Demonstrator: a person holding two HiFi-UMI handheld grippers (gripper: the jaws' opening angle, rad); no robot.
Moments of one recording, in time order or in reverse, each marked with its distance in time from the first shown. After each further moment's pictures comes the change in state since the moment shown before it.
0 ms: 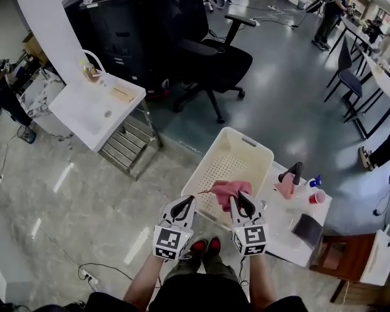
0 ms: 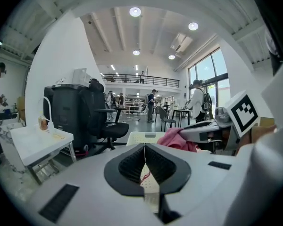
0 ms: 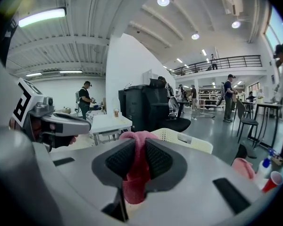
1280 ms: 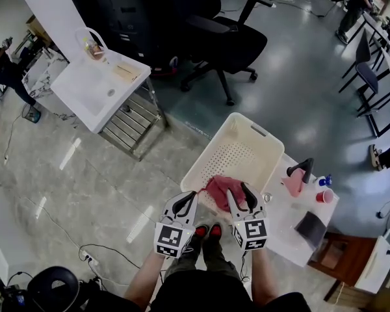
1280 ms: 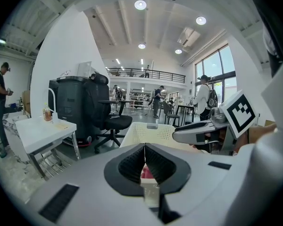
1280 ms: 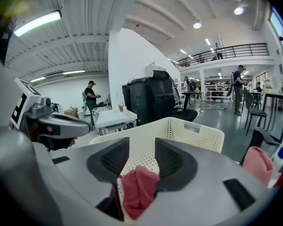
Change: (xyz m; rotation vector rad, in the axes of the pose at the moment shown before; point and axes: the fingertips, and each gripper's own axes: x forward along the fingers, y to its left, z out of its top) left arm 0.012 -0.007 -0.037 -0.055 0.076 0.058; right arm 0.024 -0.001 -0.040 0.039 0.076 0.099
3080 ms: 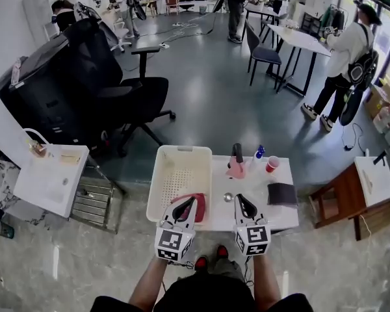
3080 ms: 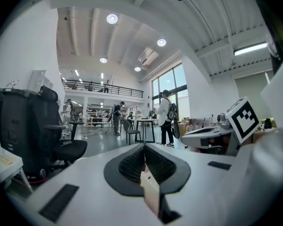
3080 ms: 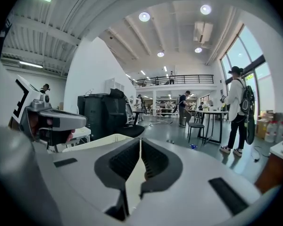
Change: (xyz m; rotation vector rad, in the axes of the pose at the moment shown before) left arm 0.003 -0.139 0.088 0.218 -0.189 -0.498; right arm -0.195 -0.063 0.025 0.073 -0.169 -0.619
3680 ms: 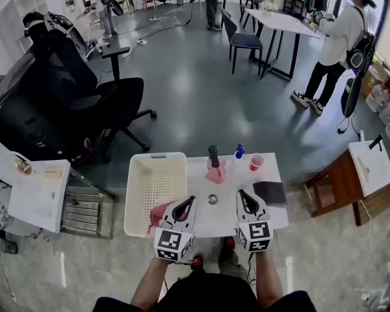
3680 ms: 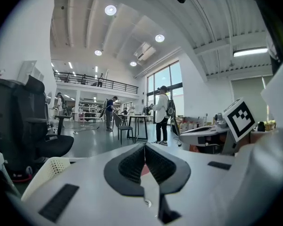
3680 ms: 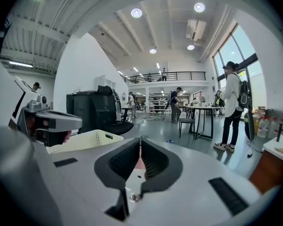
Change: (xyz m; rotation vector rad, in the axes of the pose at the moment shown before) left arm 0.094 -0.054 -0.005 -0.016 0.045 -0.090; right arm 0.006 -0.109 -0.021 0.039 0.040 -0.083
